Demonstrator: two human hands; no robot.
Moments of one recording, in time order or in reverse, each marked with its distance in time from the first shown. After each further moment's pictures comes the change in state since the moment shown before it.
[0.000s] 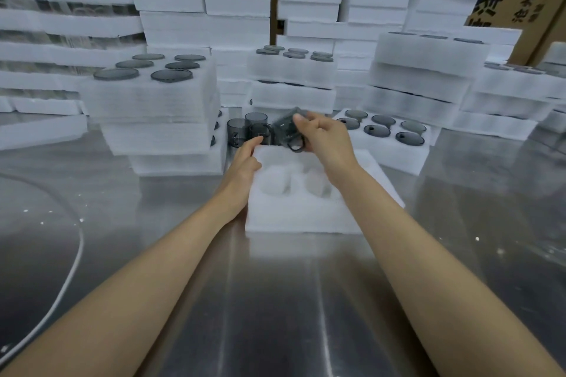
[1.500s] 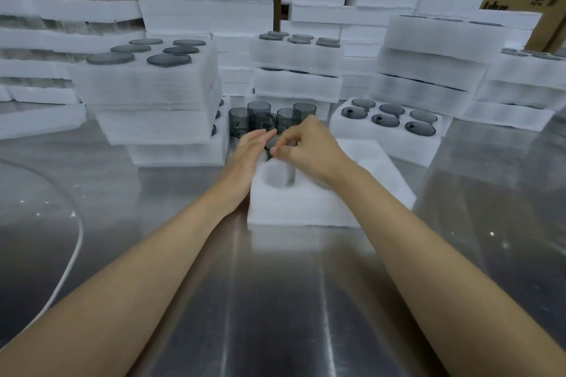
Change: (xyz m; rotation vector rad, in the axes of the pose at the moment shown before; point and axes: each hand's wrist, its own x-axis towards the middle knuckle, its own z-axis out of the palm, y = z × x) left_hand -0.003 0.009 0.004 -0.014 0.045 0.033; right_hand -0.012 0.002 0.012 -0.634 -0.335 -0.214
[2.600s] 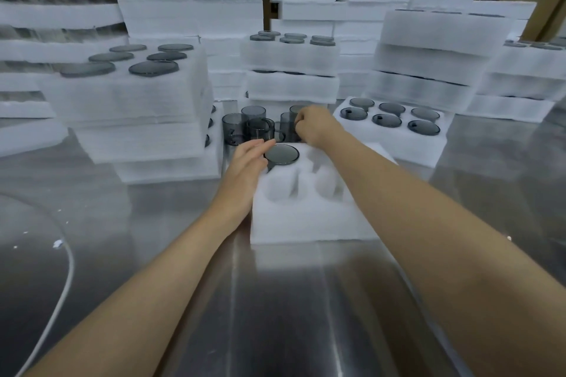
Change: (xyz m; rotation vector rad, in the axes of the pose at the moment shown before) left_hand 0.003 -0.008 -0.001 -0.006 -0.014 0.100; right_hand 0.096 0.059 0.000 -0.311 0.037 0.335
